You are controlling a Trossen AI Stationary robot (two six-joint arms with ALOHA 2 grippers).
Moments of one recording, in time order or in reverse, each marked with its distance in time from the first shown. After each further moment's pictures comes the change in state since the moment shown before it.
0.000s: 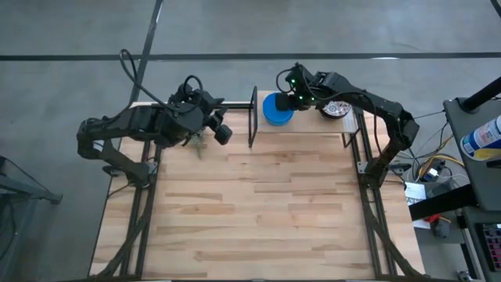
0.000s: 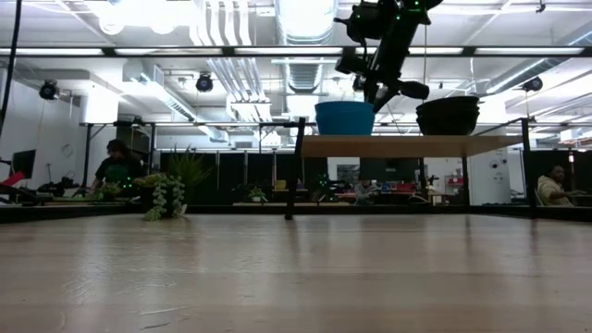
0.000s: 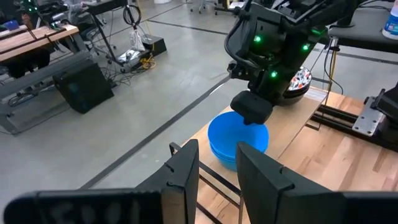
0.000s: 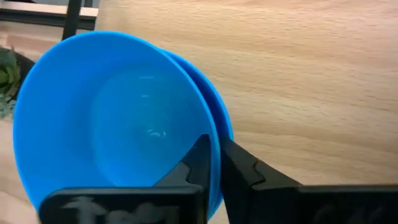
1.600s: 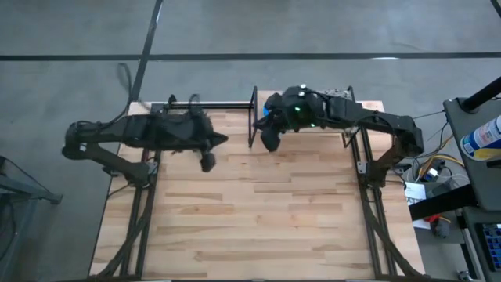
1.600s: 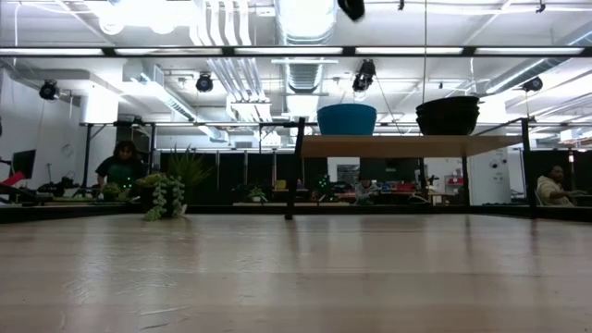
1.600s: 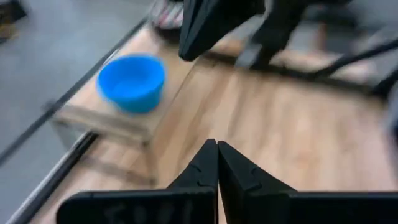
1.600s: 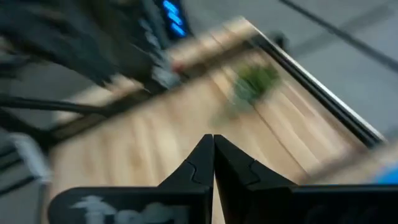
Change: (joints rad) left arm 0.014 -0.204 -0.358 0.104 0.499 0.026; right arm 0.422 -0.074 0.146 0.328 -0.063 -0.476
